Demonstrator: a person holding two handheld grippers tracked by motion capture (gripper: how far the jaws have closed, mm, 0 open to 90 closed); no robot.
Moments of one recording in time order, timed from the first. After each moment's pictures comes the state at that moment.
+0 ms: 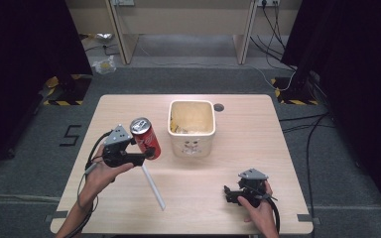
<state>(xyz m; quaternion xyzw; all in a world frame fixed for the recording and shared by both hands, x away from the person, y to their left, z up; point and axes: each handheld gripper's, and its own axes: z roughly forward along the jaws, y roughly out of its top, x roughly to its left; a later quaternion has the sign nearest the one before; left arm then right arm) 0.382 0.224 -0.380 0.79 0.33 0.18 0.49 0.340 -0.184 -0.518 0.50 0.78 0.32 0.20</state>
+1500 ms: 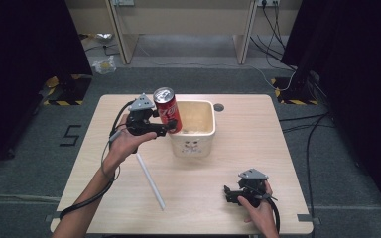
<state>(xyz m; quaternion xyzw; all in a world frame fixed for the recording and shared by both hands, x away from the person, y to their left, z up) 0.445 0.167 -0.335 0.79 0.31 0.17 0.50 0.340 -0.184 -0.518 0.50 0.78 0.32 0.20</state>
